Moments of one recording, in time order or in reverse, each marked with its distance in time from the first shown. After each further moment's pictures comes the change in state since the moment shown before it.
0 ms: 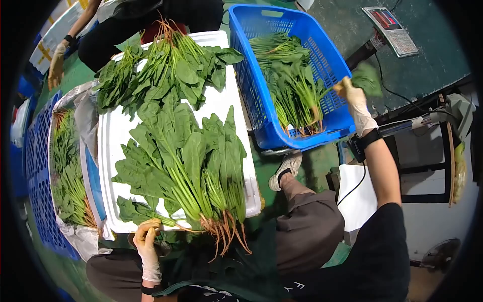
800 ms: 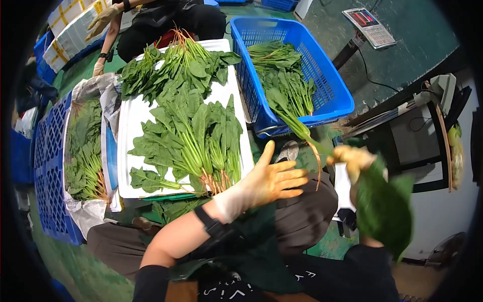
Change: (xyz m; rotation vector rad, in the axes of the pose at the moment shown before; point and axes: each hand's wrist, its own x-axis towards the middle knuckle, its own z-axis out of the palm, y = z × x) left_hand -0.024 0.130 0.220 -1.044 -1.254 -0.910; right_hand -0.346 -0.145 -0.057 0.138 -0.271 -0.659
